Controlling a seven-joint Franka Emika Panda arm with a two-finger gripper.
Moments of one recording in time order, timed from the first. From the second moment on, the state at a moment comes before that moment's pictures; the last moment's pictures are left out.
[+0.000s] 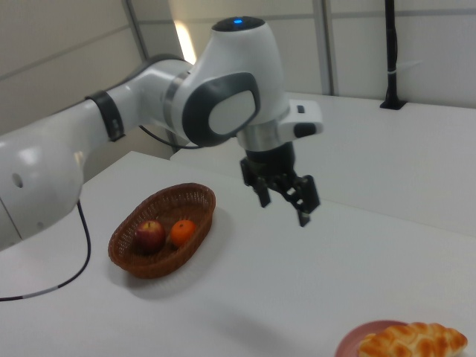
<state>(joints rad) -0.29 0.27 0.12 -1.35 0.00 1.70 -0.09</state>
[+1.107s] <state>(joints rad) -0.25 0.26 0.14 -1.38 -0.01 1.58 -0.10</state>
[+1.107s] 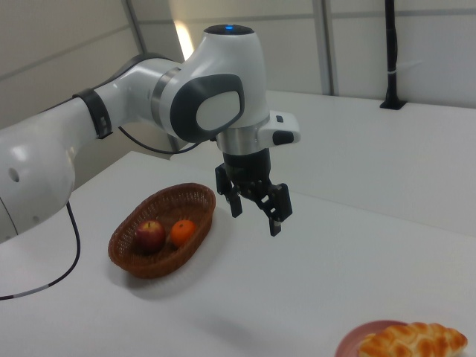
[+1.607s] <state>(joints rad) -0.25 0.24 0.13 -1.37 -0.06 1.58 -0.10</state>
